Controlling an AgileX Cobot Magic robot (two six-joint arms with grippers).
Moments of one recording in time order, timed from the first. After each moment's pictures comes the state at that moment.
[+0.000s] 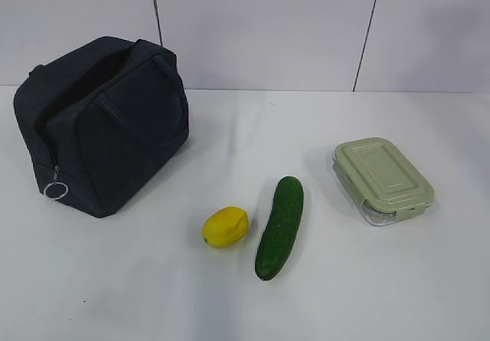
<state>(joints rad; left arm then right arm) -0.05 0.01 -0.53 -0.06 1.09 -0.04 0.10 1.16 -1.60 -0.39 1.22 0.17</state>
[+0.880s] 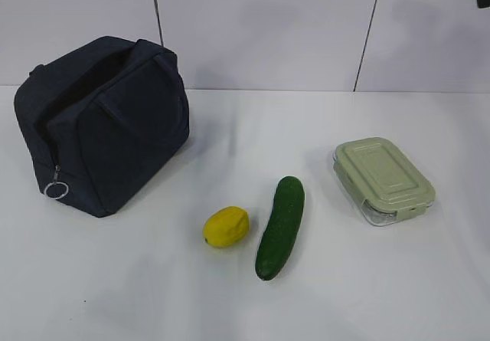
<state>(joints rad) -0.05 0.01 -0.53 -0.06 1.09 -0.04 -0.17 1.60 -1.65 0.70 1.24 -0.43</state>
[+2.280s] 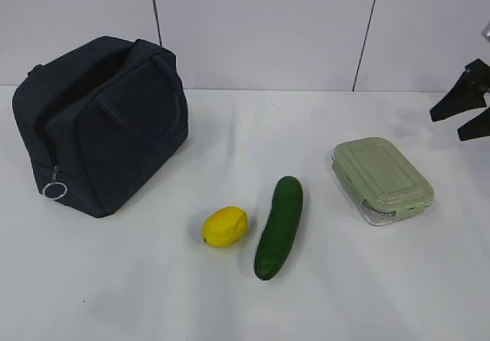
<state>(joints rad) -0.05 0.01 -0.53 -0.06 1.09 -0.04 -0.35 2.11 -1.66 0.75 1.21 -0.61</state>
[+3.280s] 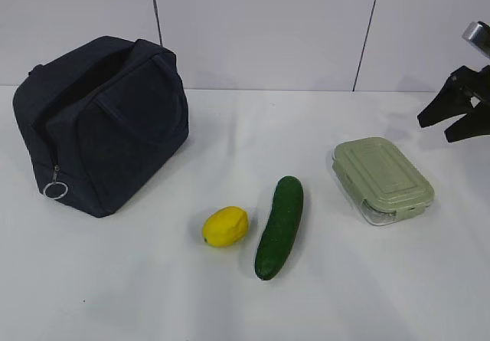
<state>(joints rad) -0.05 0.01 -0.53 -0.06 1.09 -0.04 -0.30 2.11 -1.66 0.71 1.21 -0.67</state>
